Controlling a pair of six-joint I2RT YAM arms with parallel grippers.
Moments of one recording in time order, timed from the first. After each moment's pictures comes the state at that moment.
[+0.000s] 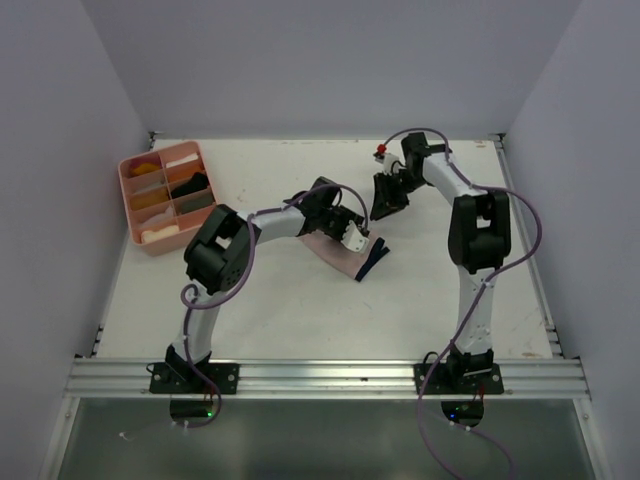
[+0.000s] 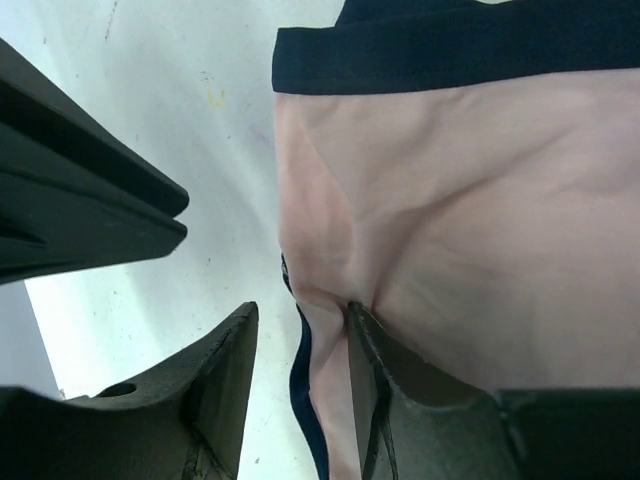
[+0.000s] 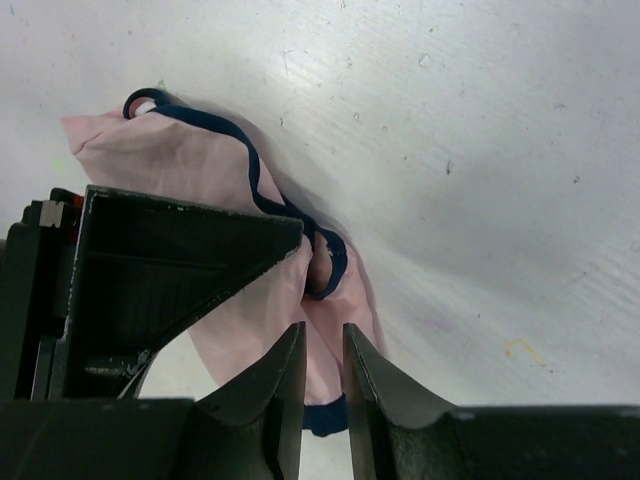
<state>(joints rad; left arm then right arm) -0.65 2.18 1.46 -0.12 0.57 1.42 0.18 2.22 1.83 -0.94 -0.59 -0.07</state>
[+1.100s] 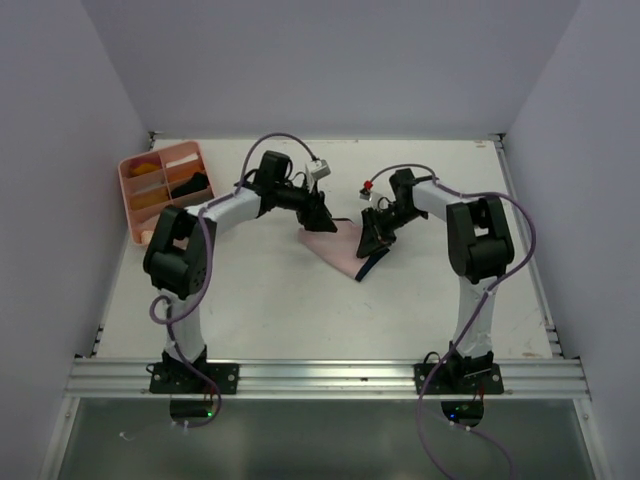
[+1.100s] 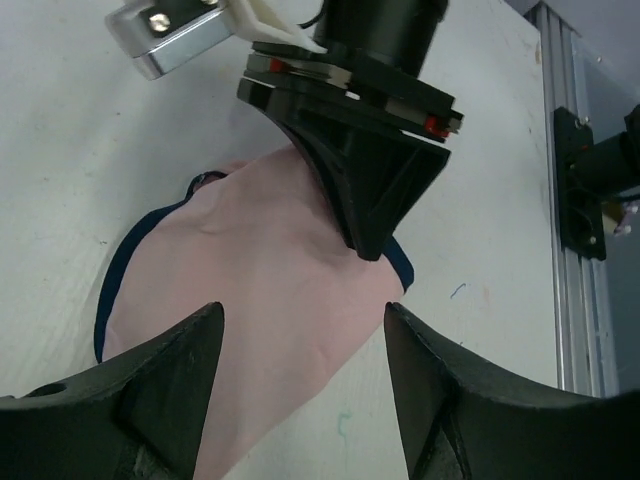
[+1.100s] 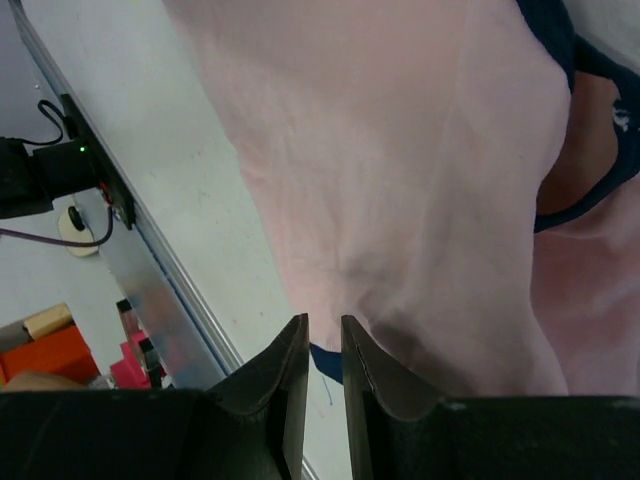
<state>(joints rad) -0.41 1.94 1.37 -0.18 0.99 0.20 0.25 2.09 1.44 -0.84 -0.85 -0.09</state>
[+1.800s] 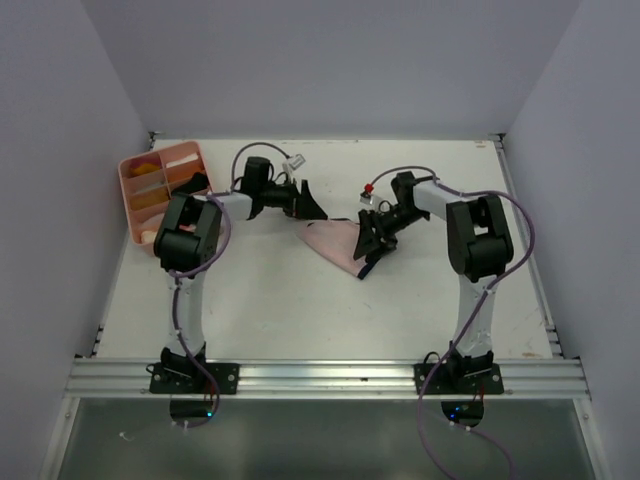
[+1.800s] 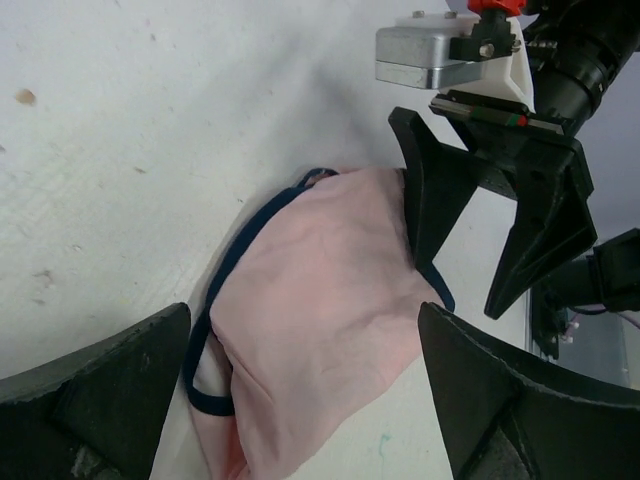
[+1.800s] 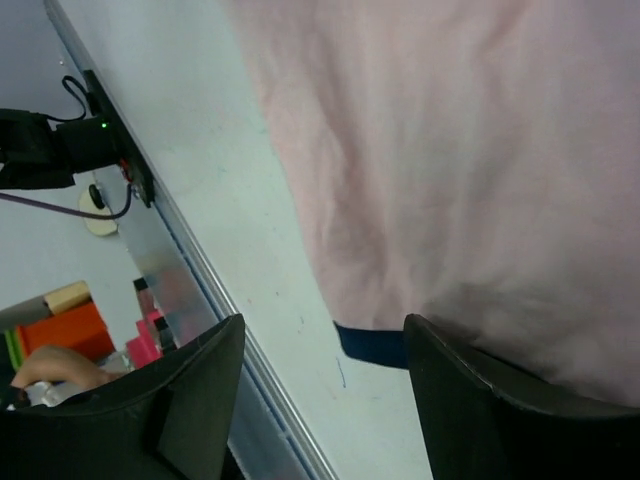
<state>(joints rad) -0.29 2.20 1.35 0.24 1.04 -0.31 0.24 2.13 1.44 -0.90 -0.90 -0.15</state>
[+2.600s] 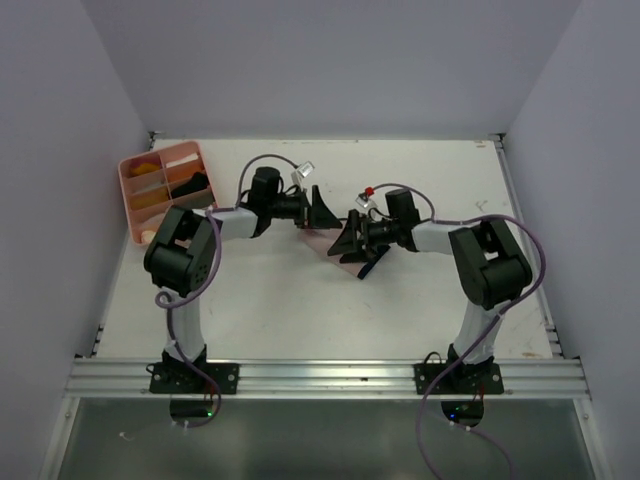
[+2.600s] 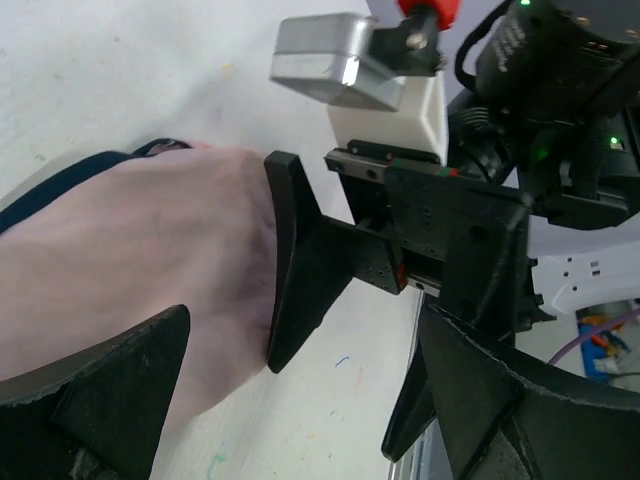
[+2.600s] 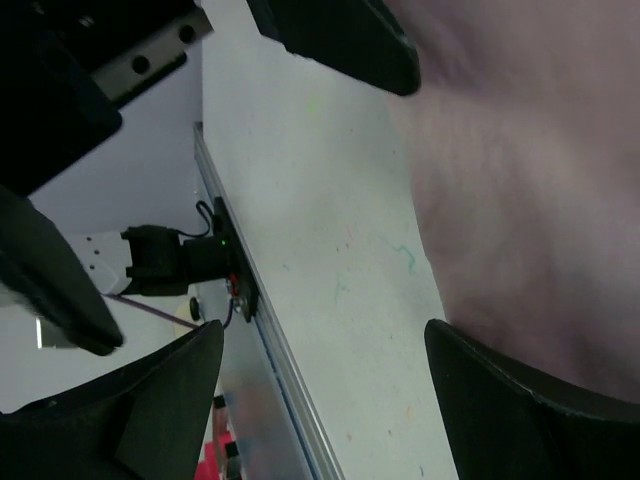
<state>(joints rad) -0.39 1.98 1.13 0.40 0.98 -0.62 0.35 1.85 0.93 0.08 -0.99 0.60</state>
